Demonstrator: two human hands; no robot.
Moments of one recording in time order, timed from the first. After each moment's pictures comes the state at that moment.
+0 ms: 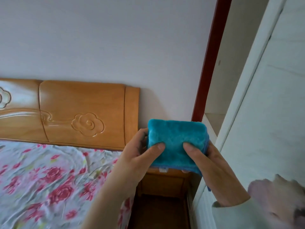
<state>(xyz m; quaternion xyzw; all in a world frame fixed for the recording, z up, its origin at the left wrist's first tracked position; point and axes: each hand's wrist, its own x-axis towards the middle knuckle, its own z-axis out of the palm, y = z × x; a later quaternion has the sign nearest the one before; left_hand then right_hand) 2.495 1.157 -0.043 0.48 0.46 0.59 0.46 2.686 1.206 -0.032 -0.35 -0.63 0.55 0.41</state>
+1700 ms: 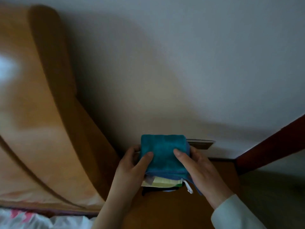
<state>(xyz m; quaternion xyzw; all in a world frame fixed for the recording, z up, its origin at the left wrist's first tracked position) 2.267 1.875 -0.432 0.26 0.70 0.47 0.47 2.443 1.935 -0.433 -0.48 -0.45 0.69 0.29</state>
